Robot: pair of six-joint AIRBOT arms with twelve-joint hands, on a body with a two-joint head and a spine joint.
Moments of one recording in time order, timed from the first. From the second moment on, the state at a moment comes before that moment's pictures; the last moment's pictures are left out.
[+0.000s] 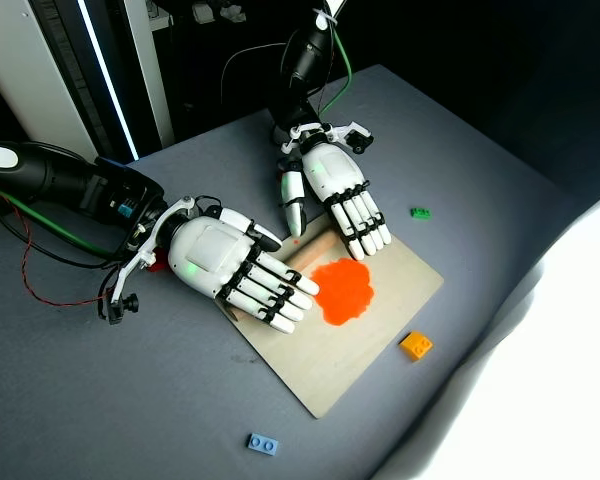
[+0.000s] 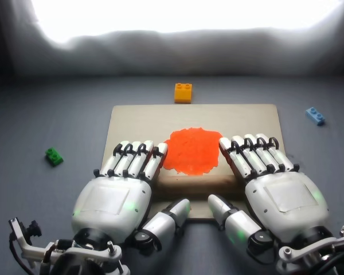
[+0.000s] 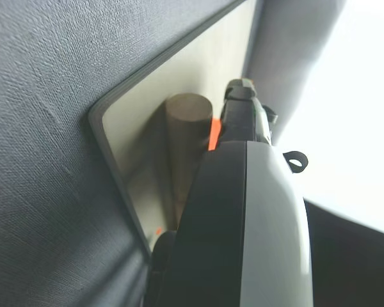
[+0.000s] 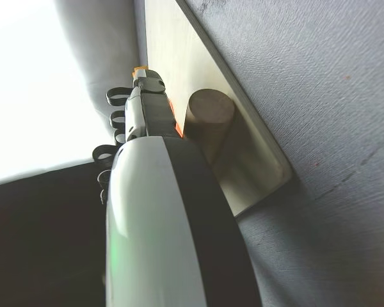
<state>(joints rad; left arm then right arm) 0.87 -1.41 0.99 -0.78 -1.26 1.58 -0.86 -1.50 1.01 0.79 1.31 -1.58</state>
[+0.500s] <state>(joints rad) 0.87 -1.41 1.01 -0.78 -1.26 1.57 -0.84 -1.54 1.04 0.81 1.33 -1.59</state>
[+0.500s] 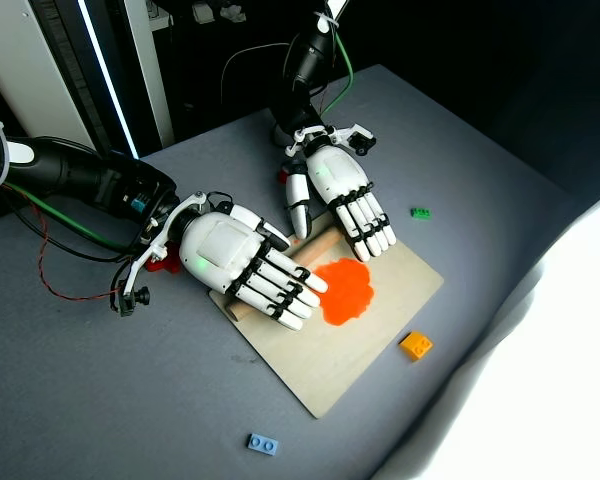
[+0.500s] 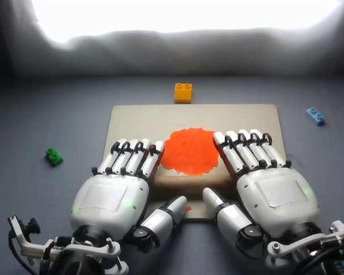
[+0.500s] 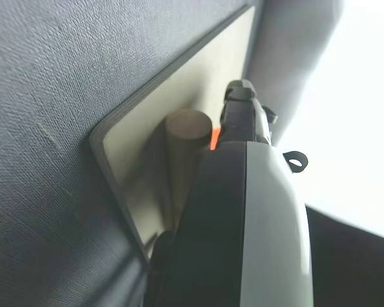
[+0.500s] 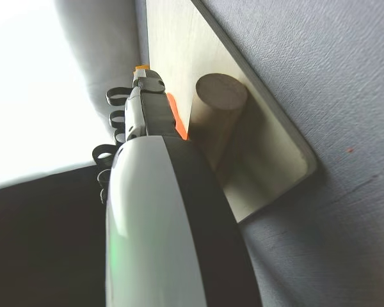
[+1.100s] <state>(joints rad) 0.87 -1.43 1.04 -0.78 -1.26 1.57 -0.81 -1.59 1.09 0.86 1.33 -1.60</state>
